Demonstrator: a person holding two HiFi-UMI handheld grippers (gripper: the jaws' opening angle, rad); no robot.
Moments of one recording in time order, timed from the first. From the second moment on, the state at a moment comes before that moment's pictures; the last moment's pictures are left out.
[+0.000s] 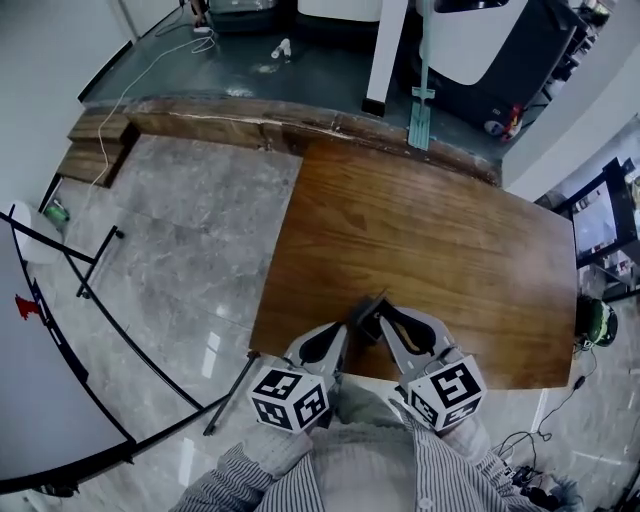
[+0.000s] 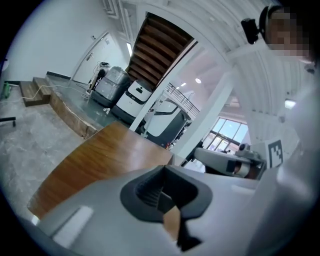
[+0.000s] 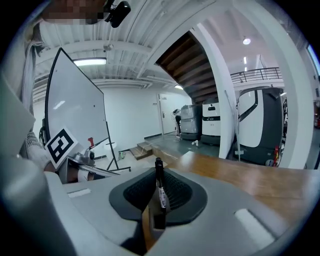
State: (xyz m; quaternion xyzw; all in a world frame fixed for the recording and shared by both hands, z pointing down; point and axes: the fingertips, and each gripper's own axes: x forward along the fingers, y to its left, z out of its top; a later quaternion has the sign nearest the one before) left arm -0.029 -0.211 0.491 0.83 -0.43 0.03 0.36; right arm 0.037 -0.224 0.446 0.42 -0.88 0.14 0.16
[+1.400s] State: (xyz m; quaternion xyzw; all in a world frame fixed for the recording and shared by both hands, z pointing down) left arm -0.007 -0.214 0.435 0.87 -0.40 0.05 0.27; right arm 0.090 -0.198 0.388 0.46 -0.86 0.22 -0.03
